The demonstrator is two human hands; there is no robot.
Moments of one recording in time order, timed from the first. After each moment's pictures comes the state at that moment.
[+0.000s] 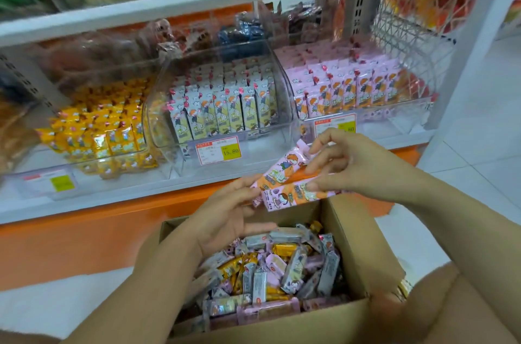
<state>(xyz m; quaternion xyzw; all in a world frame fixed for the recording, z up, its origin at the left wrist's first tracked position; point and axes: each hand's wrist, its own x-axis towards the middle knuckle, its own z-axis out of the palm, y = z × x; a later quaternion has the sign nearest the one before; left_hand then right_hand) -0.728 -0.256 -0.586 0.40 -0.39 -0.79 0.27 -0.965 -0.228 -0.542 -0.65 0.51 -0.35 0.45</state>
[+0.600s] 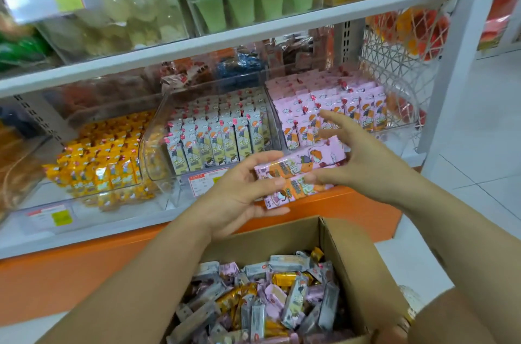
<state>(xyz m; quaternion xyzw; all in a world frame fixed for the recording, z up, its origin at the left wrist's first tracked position) -0.778 -0.273 -0.522 0.37 -0.51 -0.72 0.30 -0.984 -0.236 -0.514 -0.63 0.55 -0.42 0.35</state>
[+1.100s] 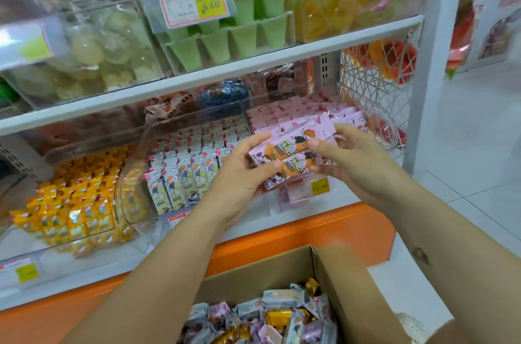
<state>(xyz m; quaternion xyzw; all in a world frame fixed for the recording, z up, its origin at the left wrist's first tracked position) -0.825 -0.321 -0.501 0.36 -0.61 -0.59 0.39 -1.001 -0.268 -0.500 -0.40 0.44 -0.63 0.50</state>
